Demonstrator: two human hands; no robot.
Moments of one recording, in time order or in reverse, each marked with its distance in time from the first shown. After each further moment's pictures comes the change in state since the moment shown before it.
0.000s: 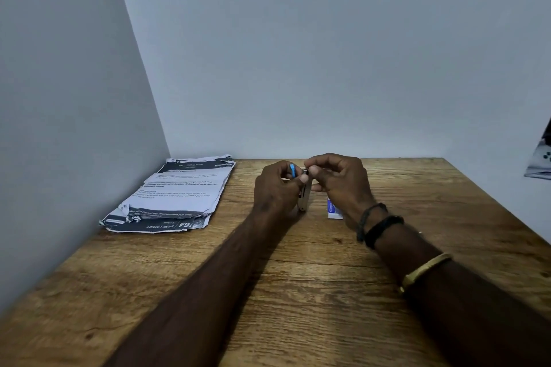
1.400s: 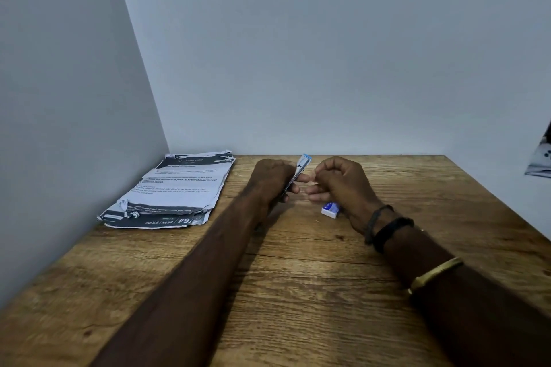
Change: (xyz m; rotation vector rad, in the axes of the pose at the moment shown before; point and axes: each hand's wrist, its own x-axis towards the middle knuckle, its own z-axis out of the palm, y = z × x) left_hand 0.017 0.002 -0.018 -0.274 -0.234 -0.283; right_hand -0.005 0.001 -0.003 0.118 -0.077 0.255
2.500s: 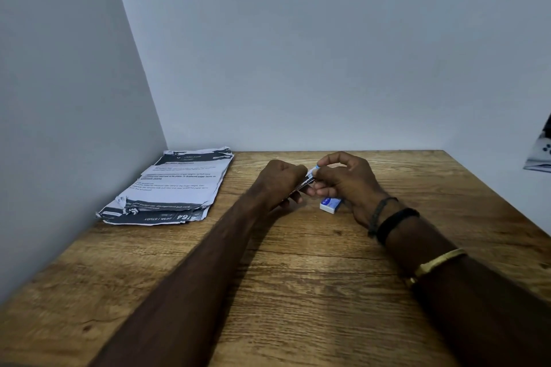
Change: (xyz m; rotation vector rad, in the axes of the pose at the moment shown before) left_hand -0.007 -0.001 0.005 0.298 -0.135 0.072; right_hand -0.001 -0.006 -0.010 0.055 0.023 0.078
